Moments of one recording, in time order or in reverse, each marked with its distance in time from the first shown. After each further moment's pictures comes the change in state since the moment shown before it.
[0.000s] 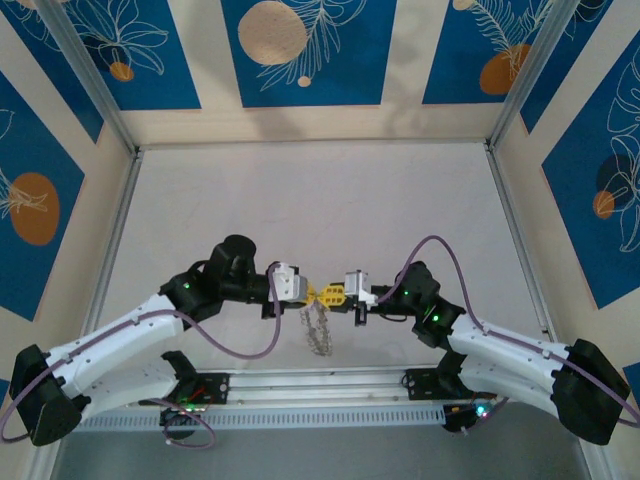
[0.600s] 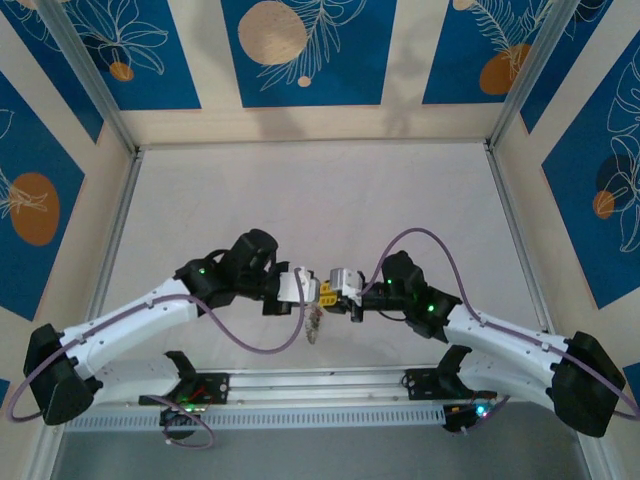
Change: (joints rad) left arm -0.046 0.153 0.162 -0.281 -0.175 0.152; right arm 0.015 0.066 0.128 -0.335 0.080 -0.097
